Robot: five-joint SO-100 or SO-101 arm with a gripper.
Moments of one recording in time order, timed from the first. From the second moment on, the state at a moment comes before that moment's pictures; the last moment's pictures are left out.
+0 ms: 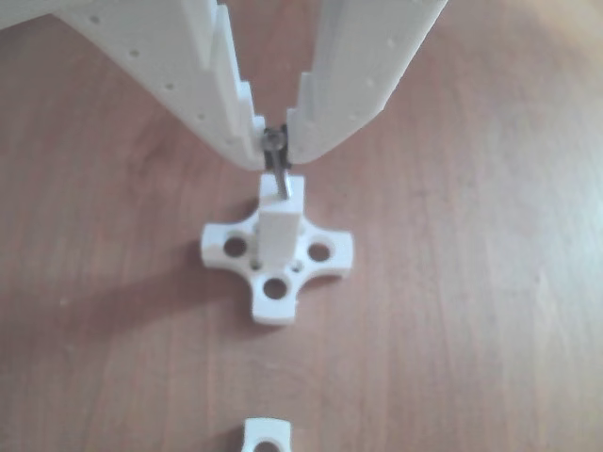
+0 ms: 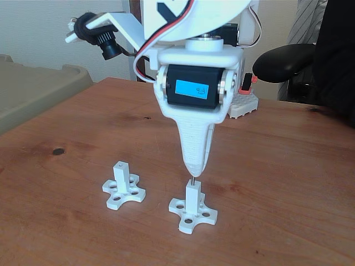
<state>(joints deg) -10.2 91.6 99.3 67.3 -0.5</state>
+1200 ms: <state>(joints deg) -10.6 91.6 99.3 68.5 0.1</state>
